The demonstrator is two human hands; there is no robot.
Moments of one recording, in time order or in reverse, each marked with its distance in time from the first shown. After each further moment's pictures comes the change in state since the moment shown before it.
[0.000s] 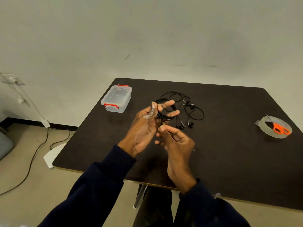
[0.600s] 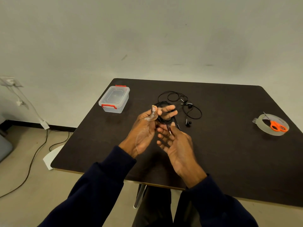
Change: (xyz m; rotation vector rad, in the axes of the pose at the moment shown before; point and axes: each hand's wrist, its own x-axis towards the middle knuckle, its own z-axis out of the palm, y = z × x) left_hand 0.005 -0.013 0.004 0.052 0.045 -0.007; right_hand 0.019 -0.016 -0.014 0.154 -0.105 0.409
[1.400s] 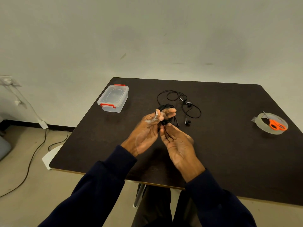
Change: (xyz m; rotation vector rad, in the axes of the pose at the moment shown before) left_hand 0.011 -0.020 -0.015 -0.108 -0.098 -0.048; right_hand 0.011 -0.002 0.003 0.336 0.118 0.041
